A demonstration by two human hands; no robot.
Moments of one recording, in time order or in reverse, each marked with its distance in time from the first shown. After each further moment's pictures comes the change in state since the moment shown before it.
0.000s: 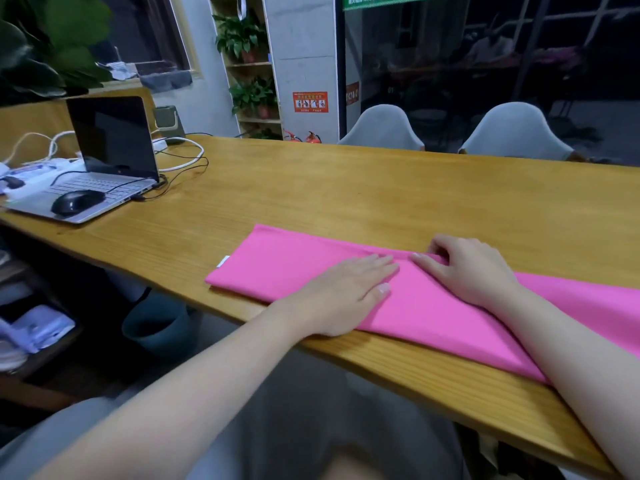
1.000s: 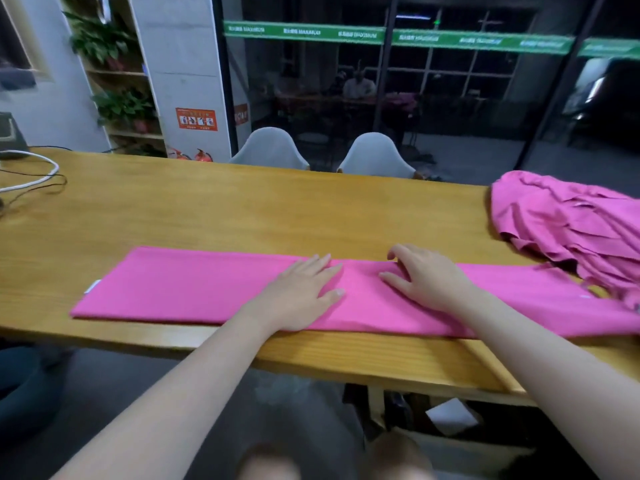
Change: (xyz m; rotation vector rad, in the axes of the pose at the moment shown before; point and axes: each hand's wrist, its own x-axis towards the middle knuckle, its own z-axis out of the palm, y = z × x) left_hand 0.052 0.080 0.029 0.055 -0.052 0.099; right_hand -0.104 0.068 -0.089 -0.283 -0.056 0.066
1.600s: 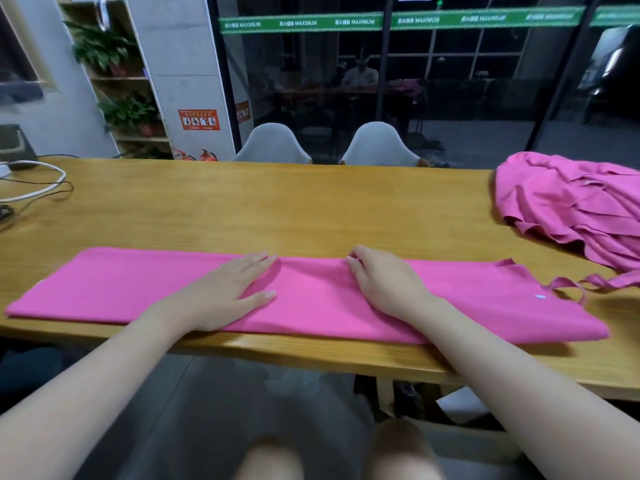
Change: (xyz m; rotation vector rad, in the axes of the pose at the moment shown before) left_hand -0.071 -0.076 -0.031 0.016 -0.051 -0.063; right_hand 0.002 -0.065 0.022 0.303 0.068 0.063
